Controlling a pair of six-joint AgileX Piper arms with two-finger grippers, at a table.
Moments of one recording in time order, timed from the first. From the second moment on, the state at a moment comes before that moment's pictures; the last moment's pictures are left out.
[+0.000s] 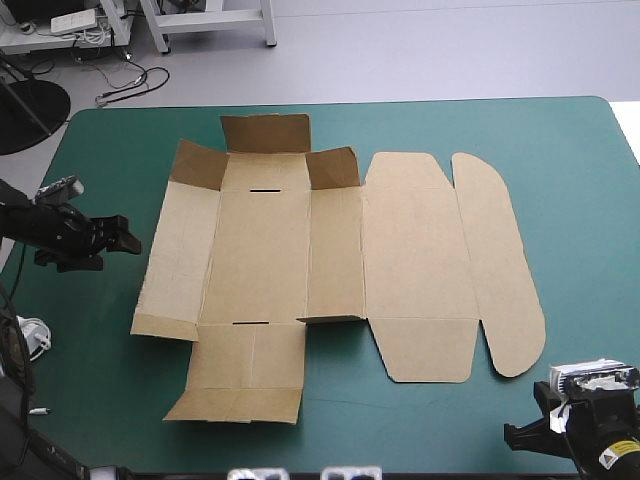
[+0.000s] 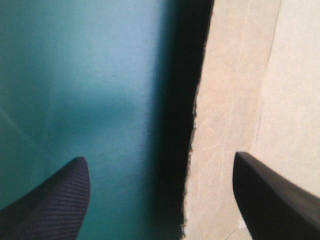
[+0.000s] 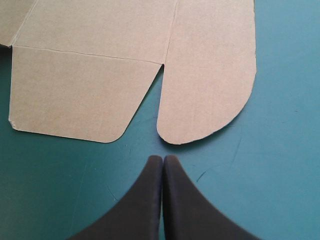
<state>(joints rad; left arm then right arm) 0.42 1.72 -1.37 -0.49 1.22 0.42 -0.04 0.22 -0.48 0.21 1.07 -0.19</state>
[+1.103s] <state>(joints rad) 0.16 1.89 -1.34 -0.60 1.21 0.43 -0.04 0.22 -0.48 0.21 1.07 -0.15</state>
